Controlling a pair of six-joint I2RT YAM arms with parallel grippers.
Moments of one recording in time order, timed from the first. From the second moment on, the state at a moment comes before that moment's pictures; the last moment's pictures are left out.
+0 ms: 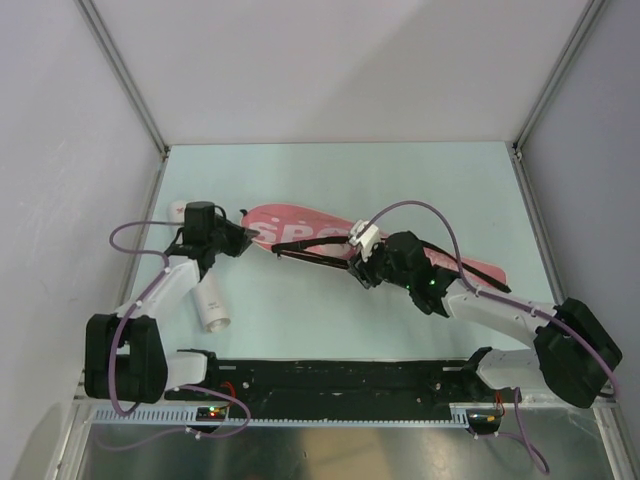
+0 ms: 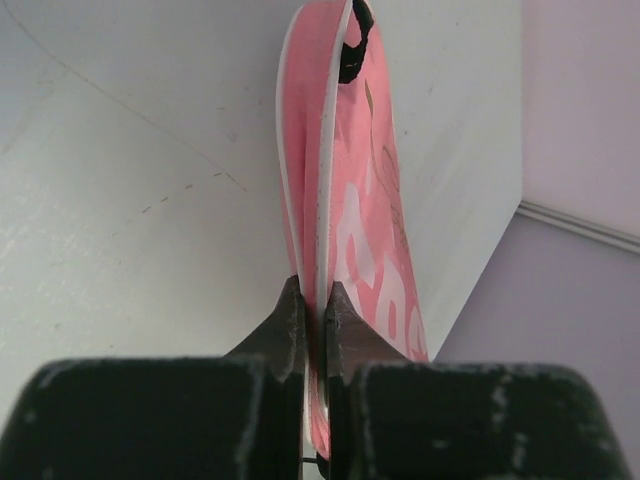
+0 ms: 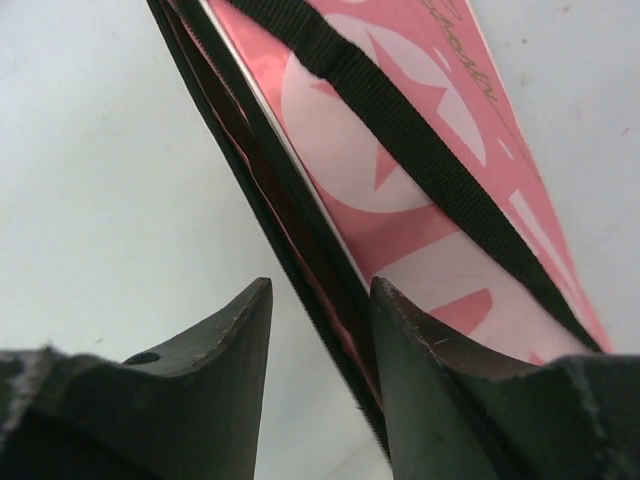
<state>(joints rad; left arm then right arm) -0.09 1.26 0.73 -0.17 0.18 -1.17 0.76 1.27 0.65 0.16 -0.13 -0.23</state>
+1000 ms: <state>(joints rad) -0.13 1.12 0.62 -0.17 0.17 -1.41 1.11 1.70 0.76 0.76 0.30 0.70</state>
